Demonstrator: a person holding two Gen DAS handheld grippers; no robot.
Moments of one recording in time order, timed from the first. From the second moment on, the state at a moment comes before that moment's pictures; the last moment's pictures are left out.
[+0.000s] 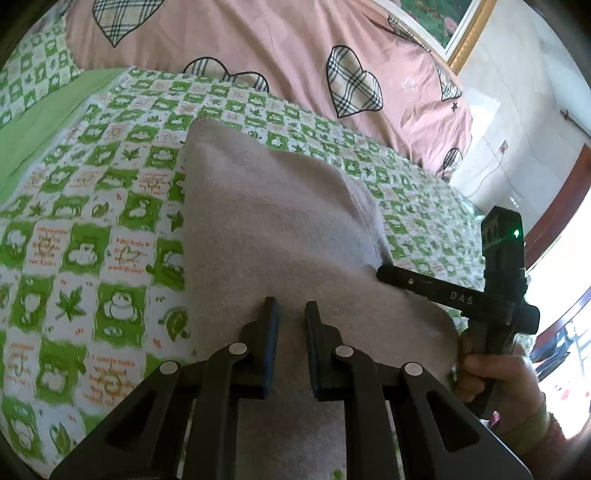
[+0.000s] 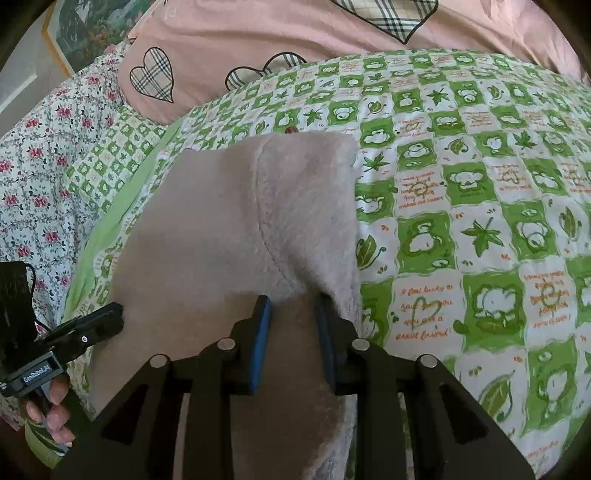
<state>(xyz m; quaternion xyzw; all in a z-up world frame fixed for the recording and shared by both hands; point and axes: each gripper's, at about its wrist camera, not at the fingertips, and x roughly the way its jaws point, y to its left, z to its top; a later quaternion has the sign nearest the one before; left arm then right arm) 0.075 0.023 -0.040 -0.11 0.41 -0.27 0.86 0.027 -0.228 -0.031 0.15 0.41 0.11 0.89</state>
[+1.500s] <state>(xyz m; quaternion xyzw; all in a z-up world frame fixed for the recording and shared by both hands) 0.002 0.026 -0.060 -0.05 0.44 -0.26 0.86 -0.102 -0.181 0.007 0.05 0.34 0.14 0.93</state>
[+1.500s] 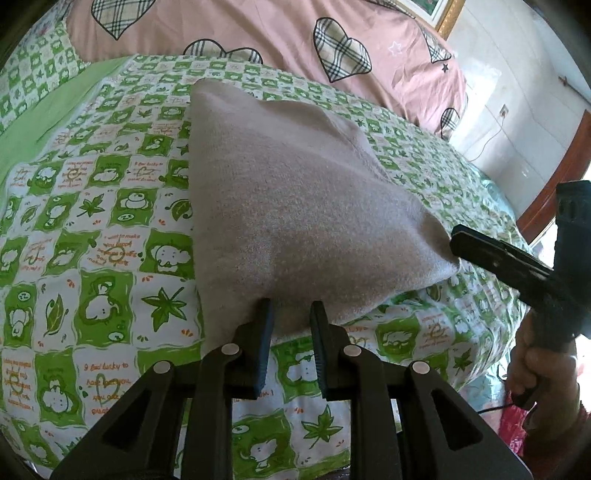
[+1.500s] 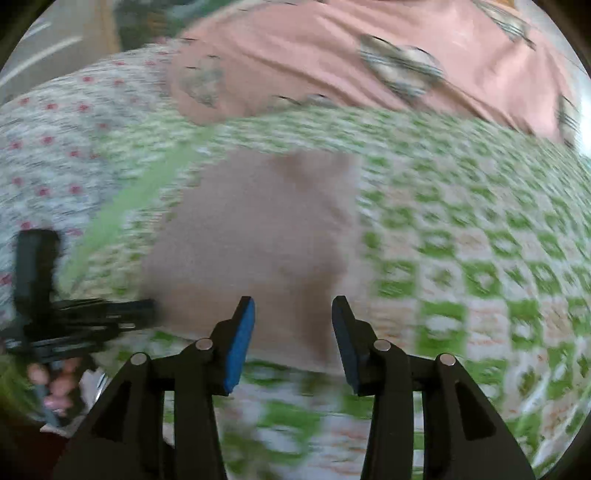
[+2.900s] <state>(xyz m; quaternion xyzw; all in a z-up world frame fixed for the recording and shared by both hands) -0.058 0.053 -0.031 0.01 0.42 -0.12 0.90 -0.144 -0.186 -0.013 0.07 0.37 0.12 0.92</state>
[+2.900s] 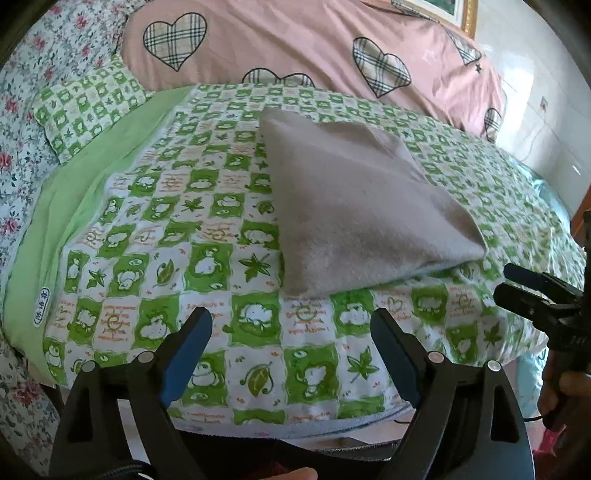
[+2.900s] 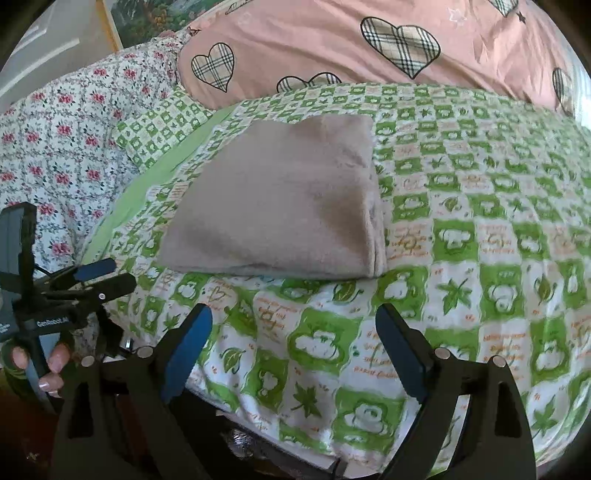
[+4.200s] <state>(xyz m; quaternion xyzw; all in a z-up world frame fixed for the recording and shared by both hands) -0.003 0.012 -0.012 0.06 0.44 -0.08 0.89 -0.073 -0.174 0.005 0.06 0.44 0.14 0.88</state>
